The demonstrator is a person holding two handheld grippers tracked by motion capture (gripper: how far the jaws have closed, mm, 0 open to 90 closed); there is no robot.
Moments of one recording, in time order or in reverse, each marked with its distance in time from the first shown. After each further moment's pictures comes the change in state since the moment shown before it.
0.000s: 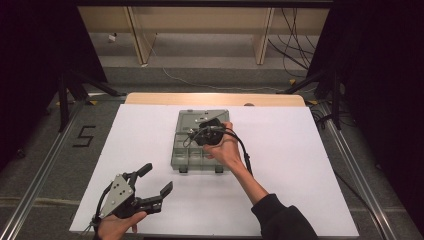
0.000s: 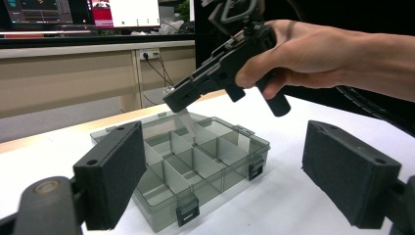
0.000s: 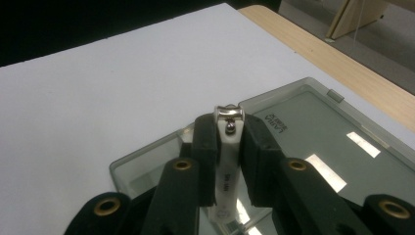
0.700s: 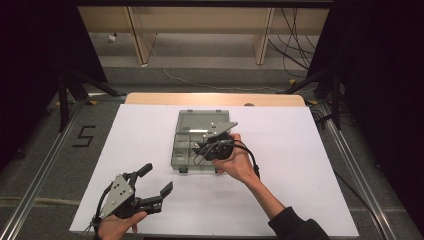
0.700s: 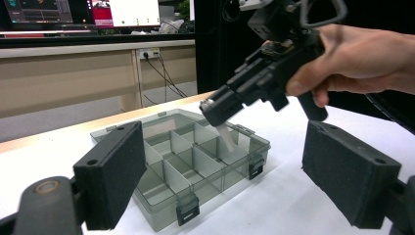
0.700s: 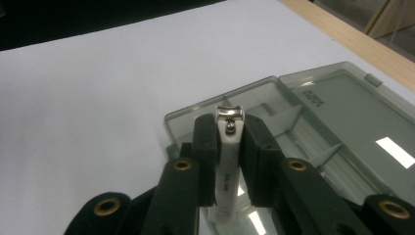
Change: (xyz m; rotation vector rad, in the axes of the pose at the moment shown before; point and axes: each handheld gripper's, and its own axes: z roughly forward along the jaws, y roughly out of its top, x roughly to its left) left arm 0.000 0.000 0.000 0.006 0.004 -0.004; right arm 0.017 -0.027 -0.031 0.007 0.106 -0.055
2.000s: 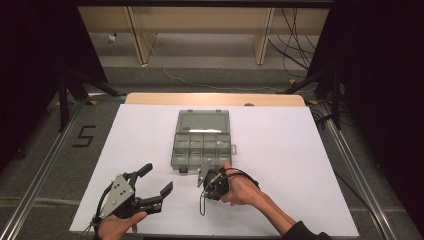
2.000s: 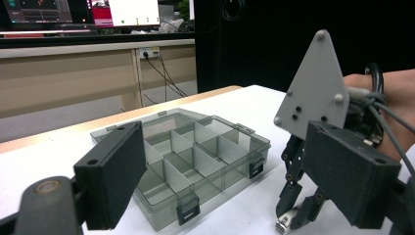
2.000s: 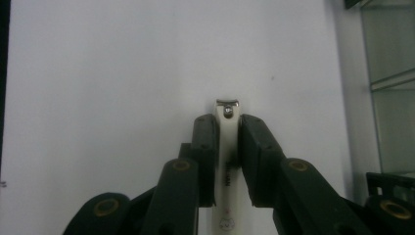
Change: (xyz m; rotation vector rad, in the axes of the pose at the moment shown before) left arm 0.000 0.000 0.000 0.001 0.000 0.002; right arm 0.055 -0.052 0.018 0.548 0.197 -0.341
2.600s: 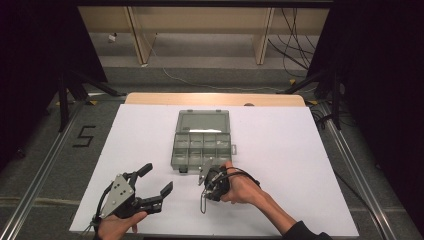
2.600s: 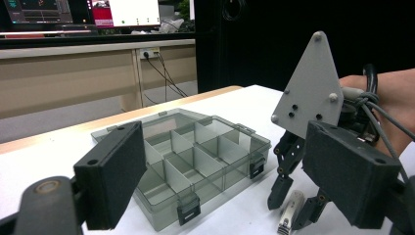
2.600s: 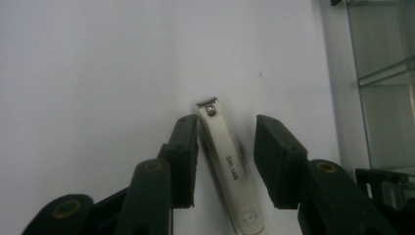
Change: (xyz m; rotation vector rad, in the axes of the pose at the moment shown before) left arm 0.000 0.000 0.000 0.000 0.001 0.005; right arm -0.004 -0.003 0.002 -0.007 -0.007 0.006
